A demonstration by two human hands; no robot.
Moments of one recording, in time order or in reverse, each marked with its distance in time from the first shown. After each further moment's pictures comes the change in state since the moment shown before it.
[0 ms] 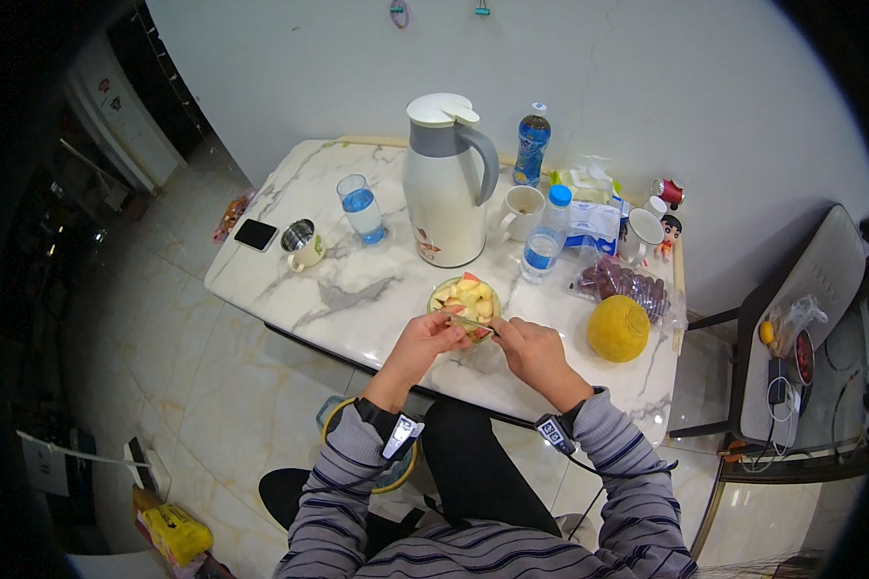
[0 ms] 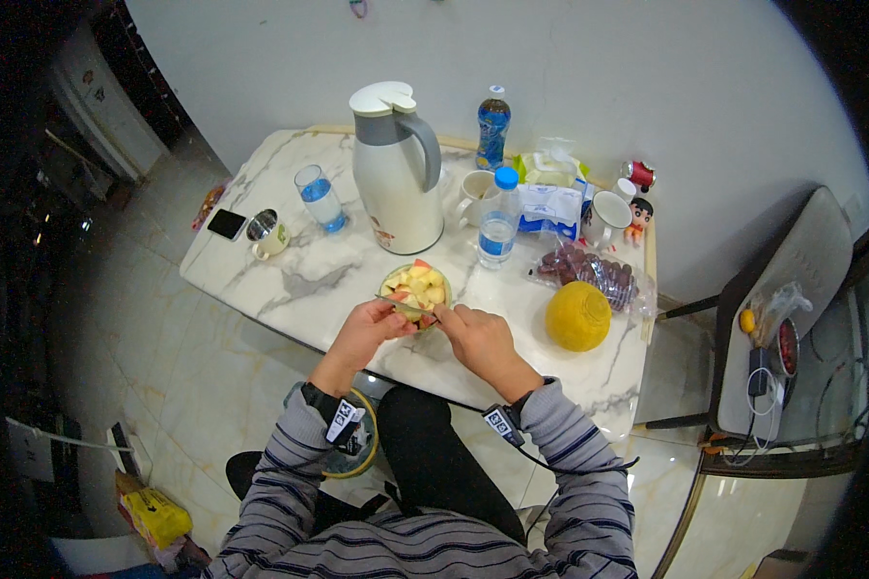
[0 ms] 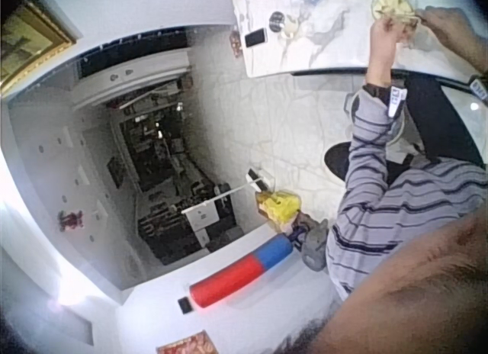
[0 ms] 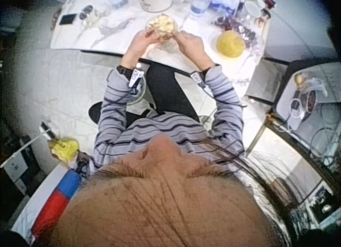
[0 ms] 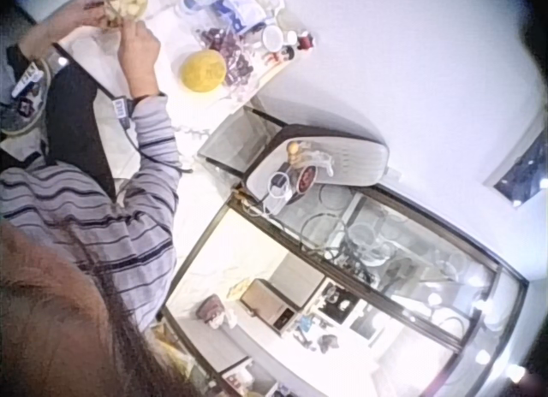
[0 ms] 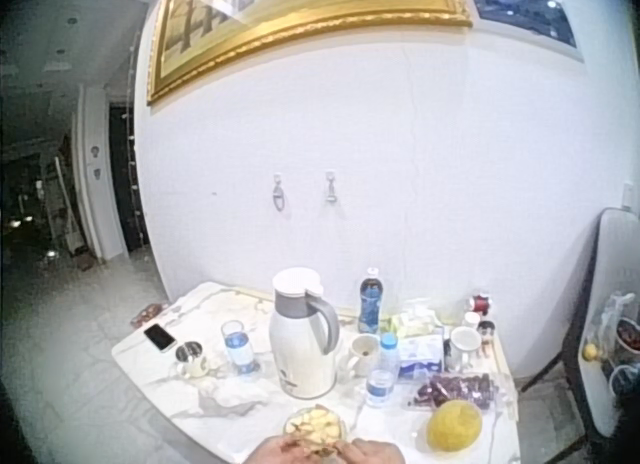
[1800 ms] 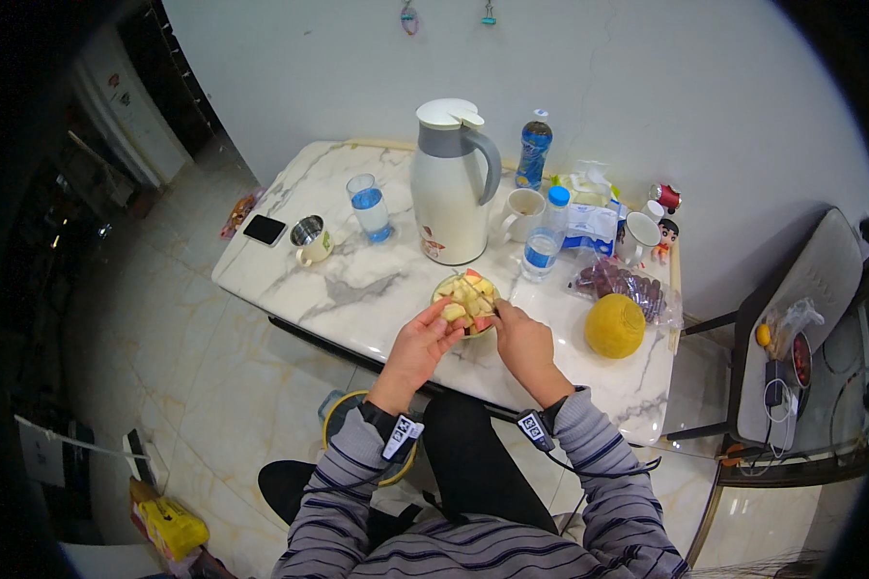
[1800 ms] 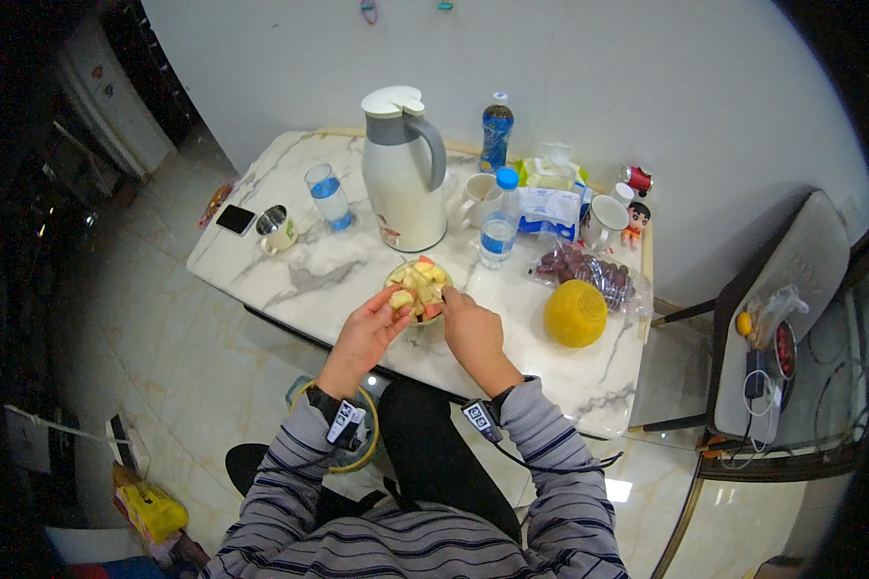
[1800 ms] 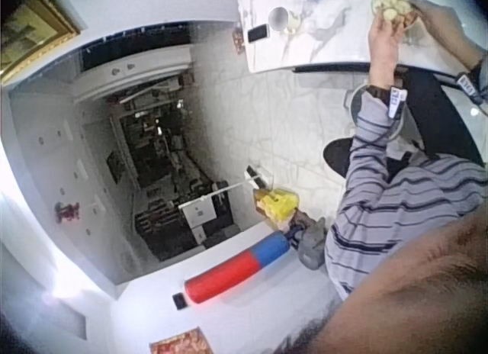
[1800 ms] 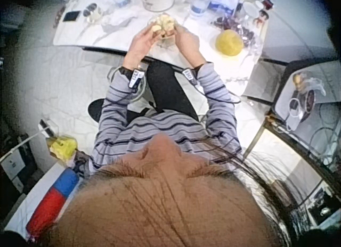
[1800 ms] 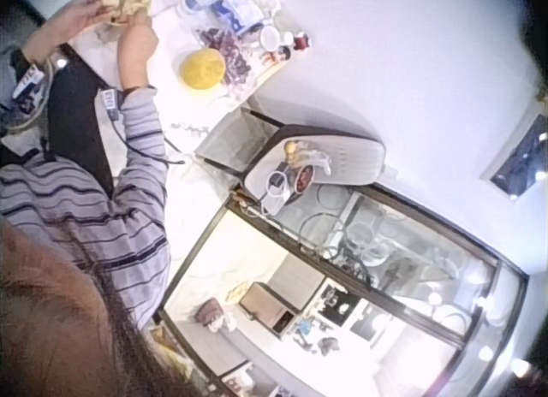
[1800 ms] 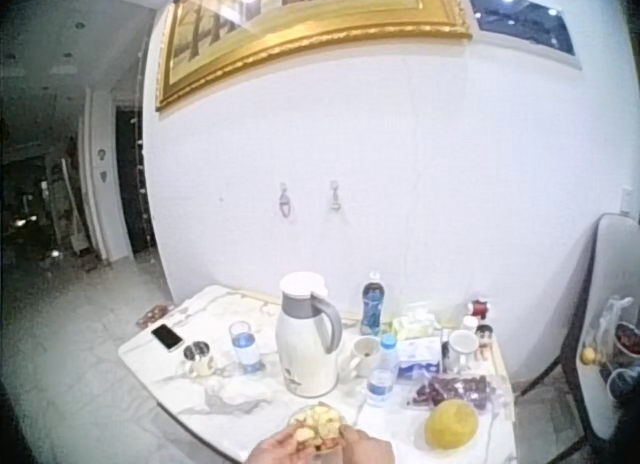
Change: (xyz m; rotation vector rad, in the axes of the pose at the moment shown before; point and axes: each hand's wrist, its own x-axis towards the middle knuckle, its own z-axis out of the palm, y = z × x) left_hand -0.018 -0.008 0.008 -0.411 0.178 0.034; right_hand 0.009 -0.018 0.016 -0.051 -0.122 0.430
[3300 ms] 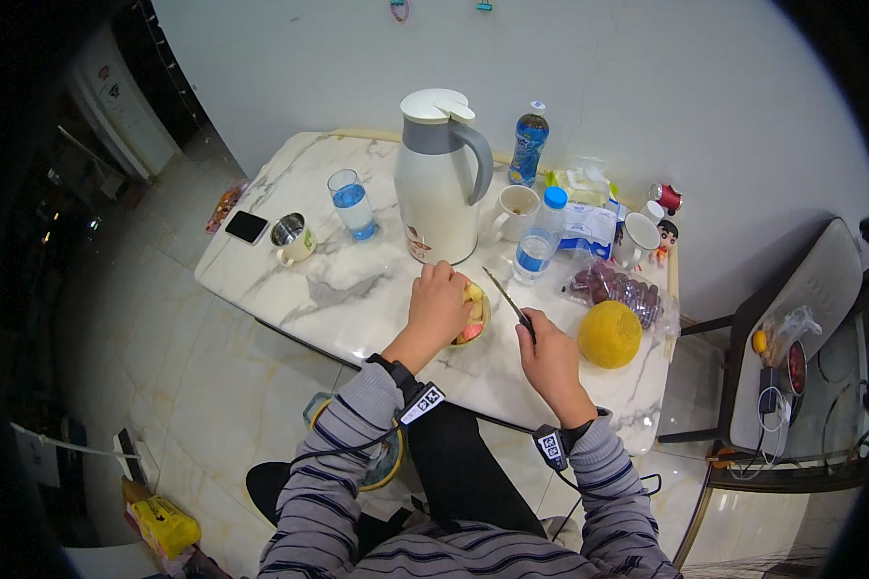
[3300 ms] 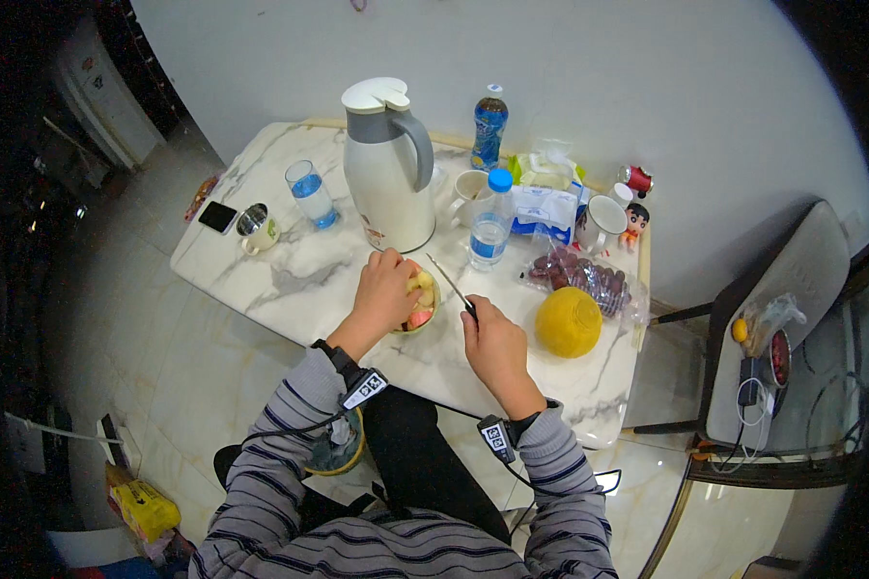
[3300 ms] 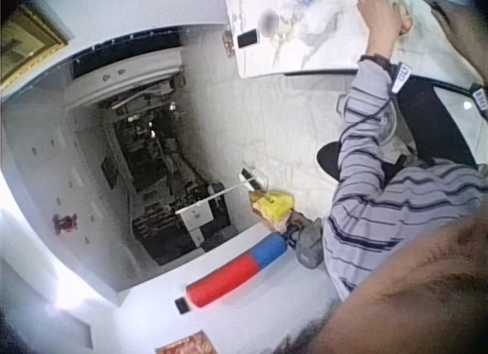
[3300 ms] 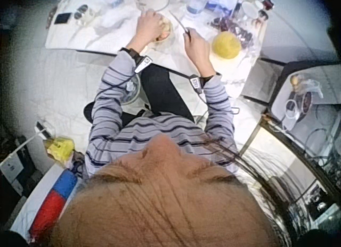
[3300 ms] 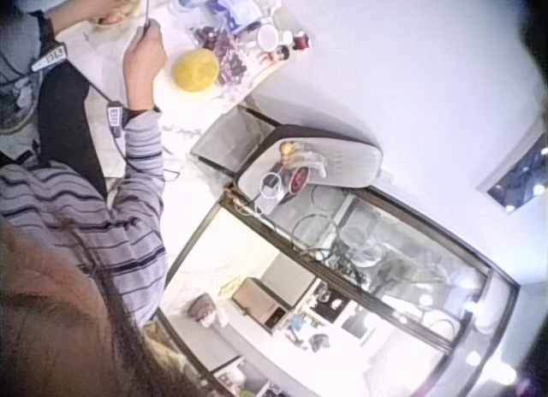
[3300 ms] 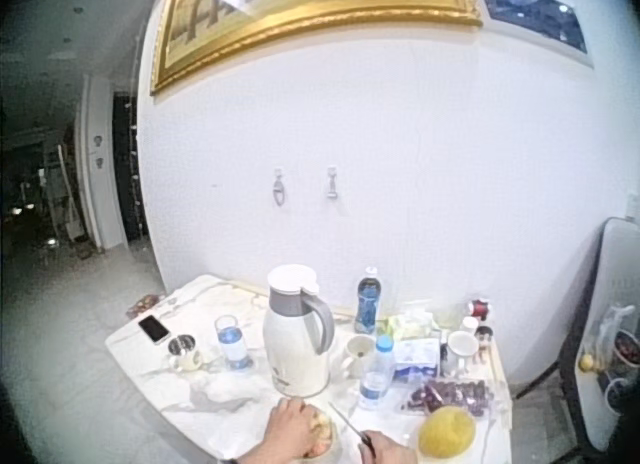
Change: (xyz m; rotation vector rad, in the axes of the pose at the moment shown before) left_hand 0.074 0.006 0.043 1.918 0.043 0.552; right_hand -0.011 0.028 -0.041 0.169 0.040 0.093
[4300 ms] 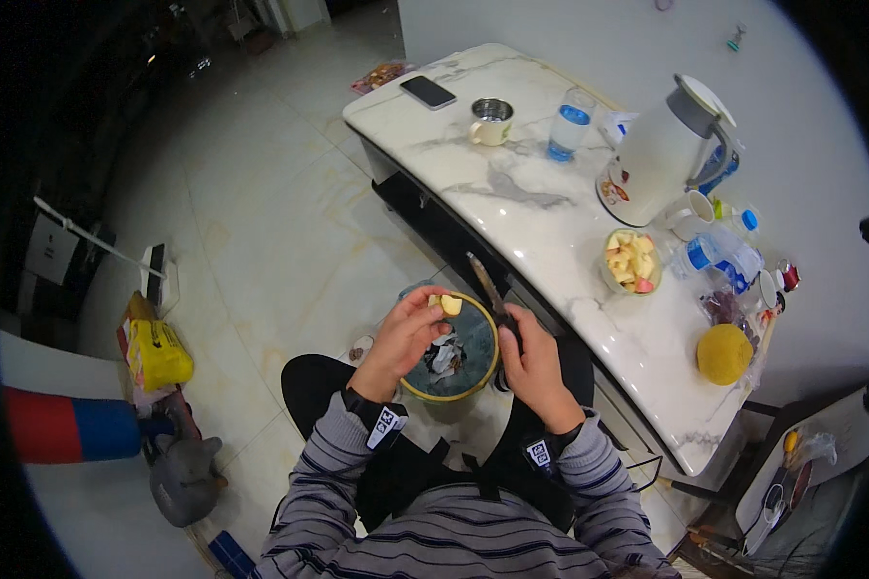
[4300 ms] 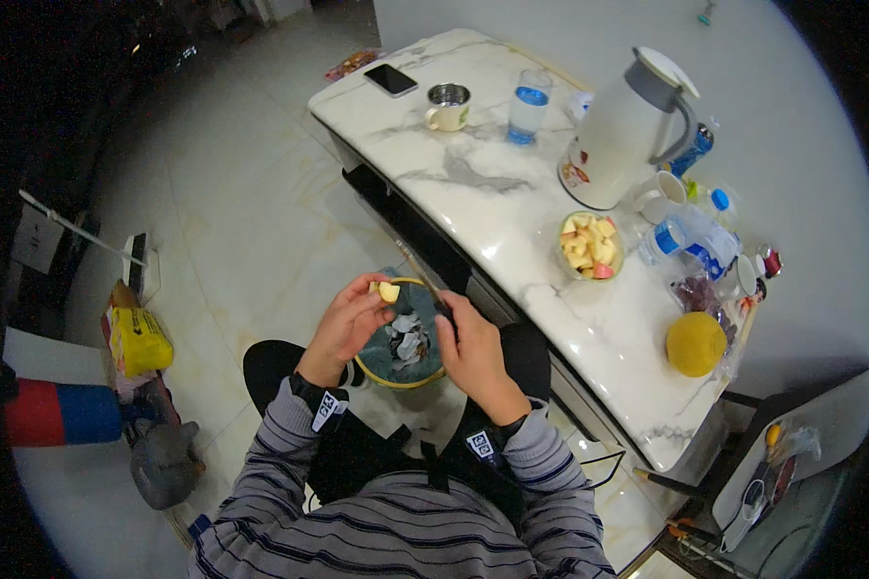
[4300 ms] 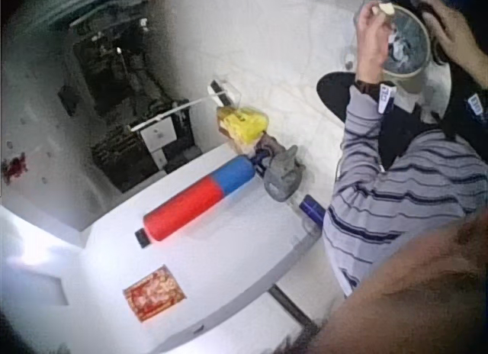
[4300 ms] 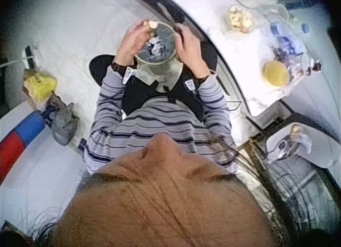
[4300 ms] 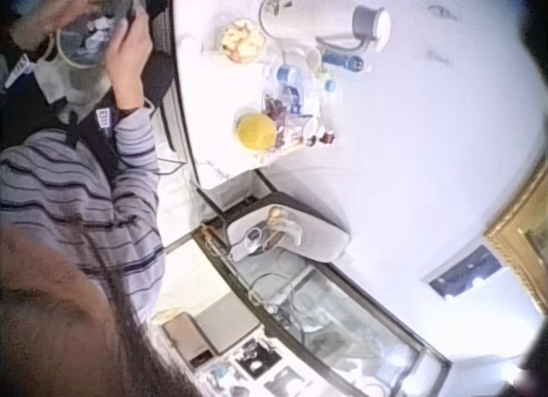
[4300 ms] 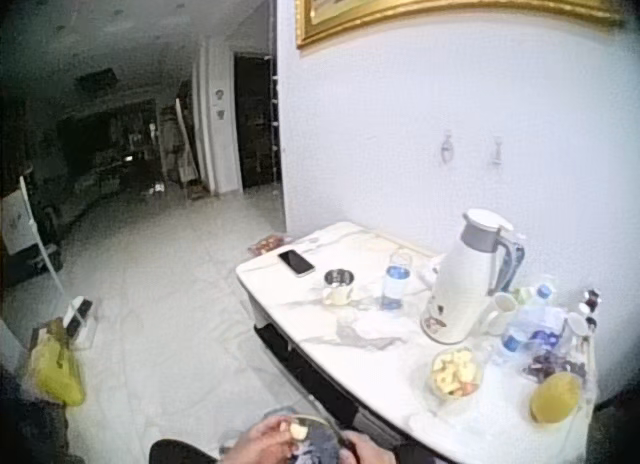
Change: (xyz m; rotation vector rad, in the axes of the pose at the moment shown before) left_hand -0.315 -0.108 -0.069 -1.889 0.330 -0.576; right_hand -0.112 -0.168 0.121 0.563 -0.349 -0.378
